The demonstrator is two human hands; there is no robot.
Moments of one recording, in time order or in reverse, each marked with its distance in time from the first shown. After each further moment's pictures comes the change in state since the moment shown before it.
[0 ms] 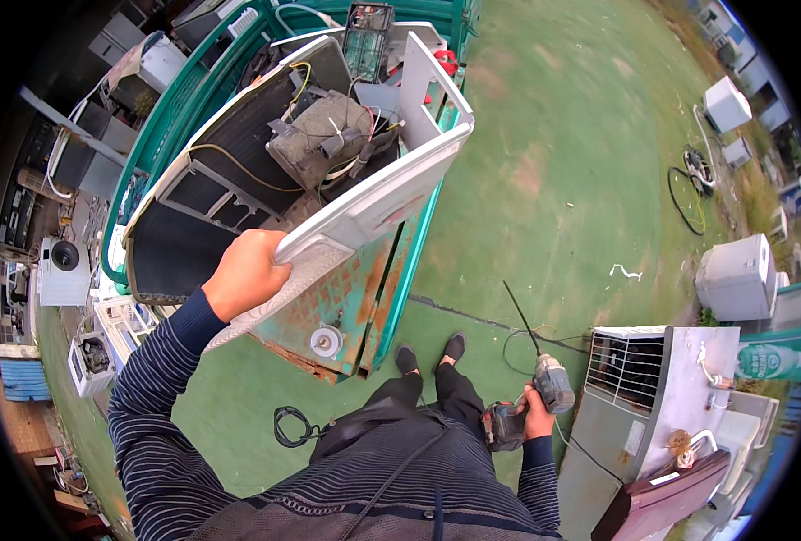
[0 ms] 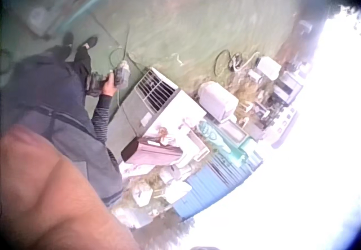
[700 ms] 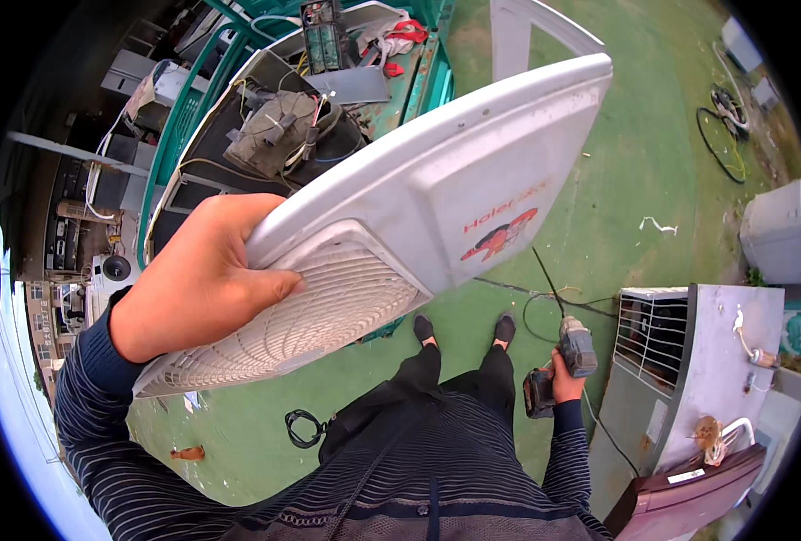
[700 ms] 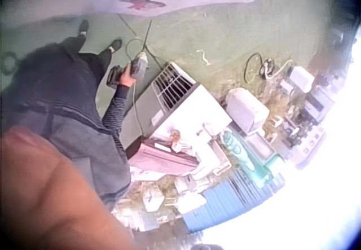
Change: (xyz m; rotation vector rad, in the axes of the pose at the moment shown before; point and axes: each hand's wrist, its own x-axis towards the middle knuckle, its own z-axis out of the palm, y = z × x) left_hand 0.015 0.326 -0.038 -0.187 -0.343 0.038; right_hand 0.090 0.019 -0.157 -0.094 -0.071 -0.066
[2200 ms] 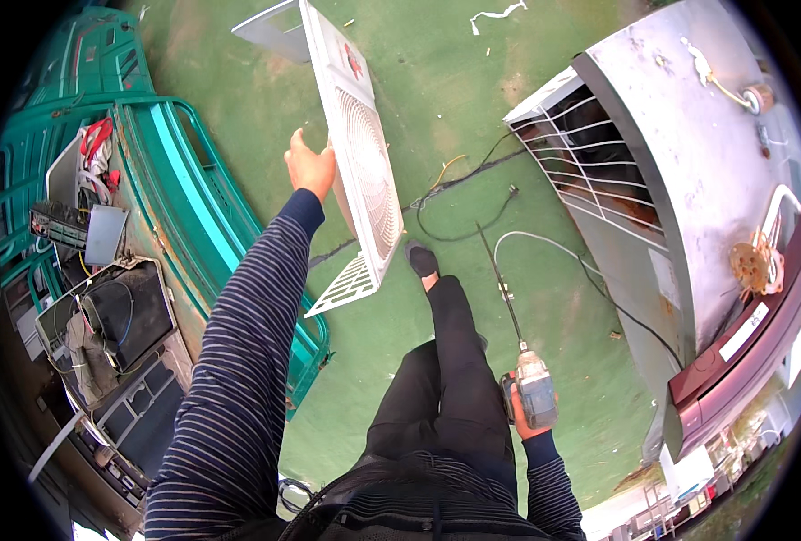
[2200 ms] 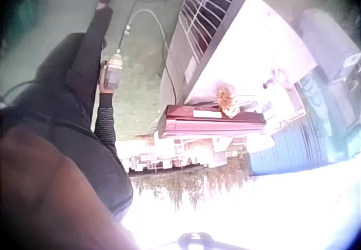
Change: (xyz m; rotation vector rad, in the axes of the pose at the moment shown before) left_hand 0.533 -0.076 0.595 0.030 0.243 -0.112; right_hand -0.108 0.164 -0.117 -0.356 0.388 0.315
